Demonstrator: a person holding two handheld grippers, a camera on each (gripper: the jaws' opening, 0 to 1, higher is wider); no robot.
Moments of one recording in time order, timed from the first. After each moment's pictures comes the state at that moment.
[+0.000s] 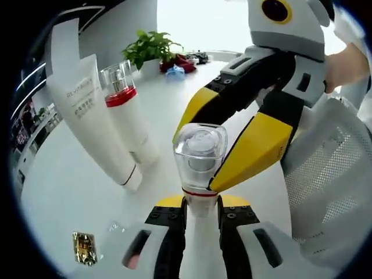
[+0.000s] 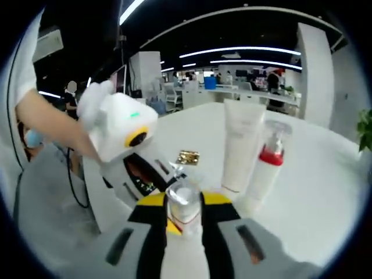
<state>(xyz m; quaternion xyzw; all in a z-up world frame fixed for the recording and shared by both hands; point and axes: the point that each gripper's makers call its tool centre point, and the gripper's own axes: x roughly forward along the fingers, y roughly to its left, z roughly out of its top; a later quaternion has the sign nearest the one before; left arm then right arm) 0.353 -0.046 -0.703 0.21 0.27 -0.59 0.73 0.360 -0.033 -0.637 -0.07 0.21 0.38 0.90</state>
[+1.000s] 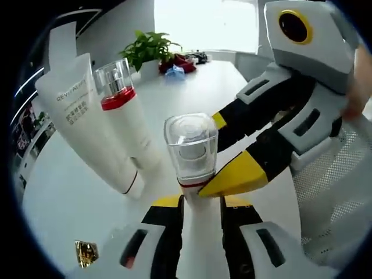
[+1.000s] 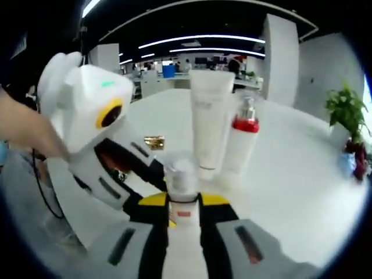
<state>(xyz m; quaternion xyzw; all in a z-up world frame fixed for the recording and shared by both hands) 0.362 -0.052 -0.708 0.23 0.27 -0.58 0.73 0.372 -0.056 -0.671 -0.07 0.26 0.21 0.94</state>
